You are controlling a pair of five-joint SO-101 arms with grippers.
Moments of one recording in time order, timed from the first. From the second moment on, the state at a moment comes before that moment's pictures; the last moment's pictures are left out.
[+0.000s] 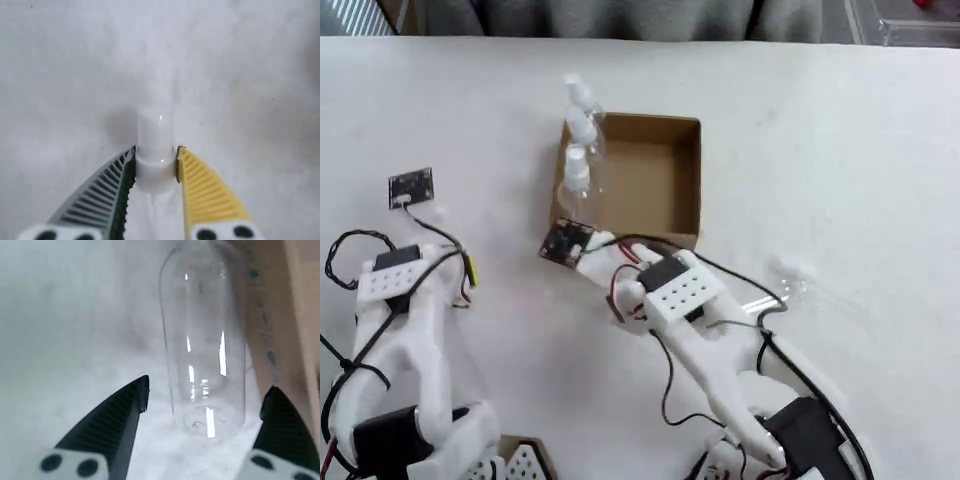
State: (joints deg) left arm -23.2 -18.3 53.1 49.7 2.2; right arm -36.9 -13.9 44.6 49.7 33.8
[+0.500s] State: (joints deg) left arm -23.2 -18.3 53.4 48.1 2.2; right arm -37.0 -15.9 41.1 64.5 32.0
